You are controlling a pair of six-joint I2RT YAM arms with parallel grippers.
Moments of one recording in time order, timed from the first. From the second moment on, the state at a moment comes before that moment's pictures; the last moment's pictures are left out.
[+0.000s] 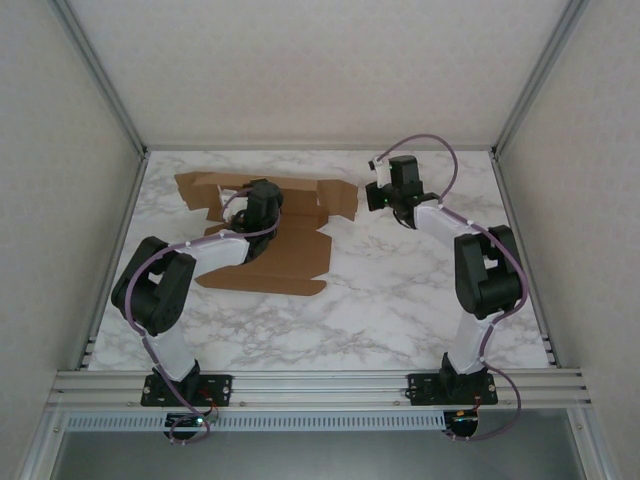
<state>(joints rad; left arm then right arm) -0.48 1.77 1.01 0.43 -0.64 -1.83 0.32 1.85 1.25 -0.04 -0.13 -0.09</state>
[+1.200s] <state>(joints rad) -0.48 1.77 1.01 0.41 -0.64 -1.84 0.40 1.98 1.41 -0.05 -0.39 -0.34</state>
